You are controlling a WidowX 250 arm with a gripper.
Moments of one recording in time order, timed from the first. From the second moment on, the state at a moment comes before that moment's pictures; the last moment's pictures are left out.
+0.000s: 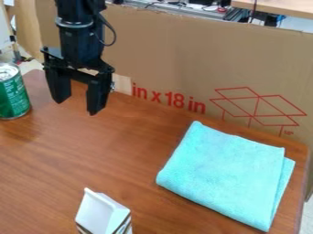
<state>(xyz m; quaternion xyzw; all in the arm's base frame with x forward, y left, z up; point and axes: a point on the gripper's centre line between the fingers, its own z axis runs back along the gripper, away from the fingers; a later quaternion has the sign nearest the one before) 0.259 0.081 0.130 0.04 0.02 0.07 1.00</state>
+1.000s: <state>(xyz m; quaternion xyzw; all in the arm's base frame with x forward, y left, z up) 0.291 -0.027 0.087 0.02 0.01 -0.02 1.00</state>
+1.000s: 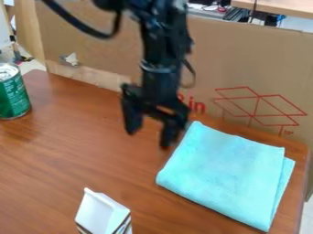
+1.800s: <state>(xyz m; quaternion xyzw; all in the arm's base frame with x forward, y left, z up) 0.319 -0.088 0.068 0.01 -0.05 -0.02 1.00</state>
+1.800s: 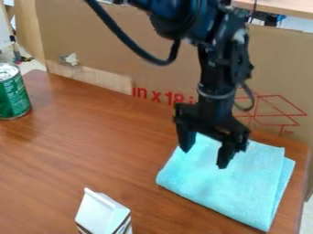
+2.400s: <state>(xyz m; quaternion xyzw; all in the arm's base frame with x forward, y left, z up) 0.318 -0.094 0.030 -0.01 -0.03 -0.04 1.00</state>
